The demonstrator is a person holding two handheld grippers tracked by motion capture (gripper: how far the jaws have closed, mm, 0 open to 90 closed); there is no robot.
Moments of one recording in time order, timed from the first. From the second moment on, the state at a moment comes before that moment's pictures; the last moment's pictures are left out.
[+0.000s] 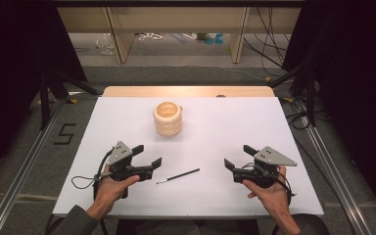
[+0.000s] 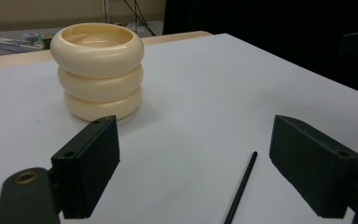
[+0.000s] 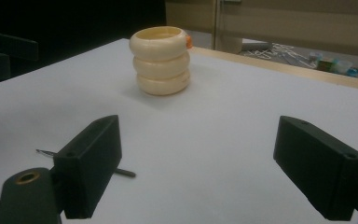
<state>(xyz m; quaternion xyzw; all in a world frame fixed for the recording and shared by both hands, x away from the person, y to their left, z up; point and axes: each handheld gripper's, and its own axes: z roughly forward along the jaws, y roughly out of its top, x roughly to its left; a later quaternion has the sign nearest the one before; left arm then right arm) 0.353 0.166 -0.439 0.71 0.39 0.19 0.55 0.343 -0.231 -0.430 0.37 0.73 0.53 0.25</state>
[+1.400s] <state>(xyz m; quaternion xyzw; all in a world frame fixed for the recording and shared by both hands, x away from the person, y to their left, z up) 0.373 0.119 -0.426 0.88 0.28 0.15 0.36 0.345 -0.231 -0.430 0.36 0.74 0.51 0.23</state>
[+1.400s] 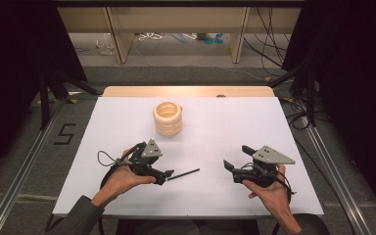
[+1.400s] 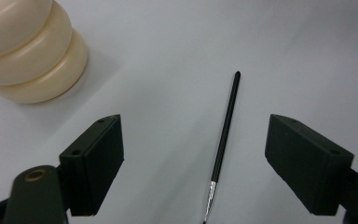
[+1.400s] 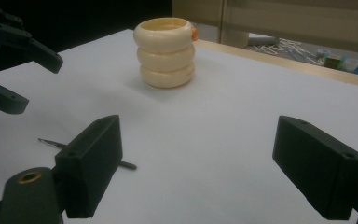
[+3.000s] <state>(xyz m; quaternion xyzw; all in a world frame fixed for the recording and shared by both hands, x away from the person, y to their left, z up) 0.399 0.066 -0.440 0.96 0.19 0.07 0.19 0.345 -0.228 -0.432 0.35 0.76 0.51 0.22</state>
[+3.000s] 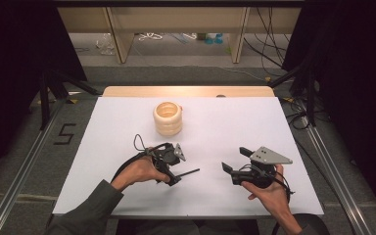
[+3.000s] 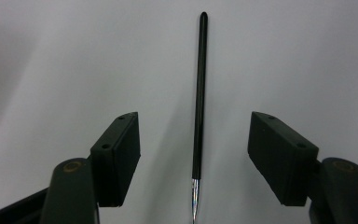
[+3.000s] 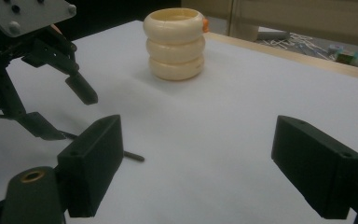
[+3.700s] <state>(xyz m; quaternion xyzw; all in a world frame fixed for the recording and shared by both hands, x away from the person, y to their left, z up) 0.405 0.062 -0.450 0.98 0.16 0.04 0.14 0.345 -0.226 -0.433 0.35 0.76 0.51 0.21</state>
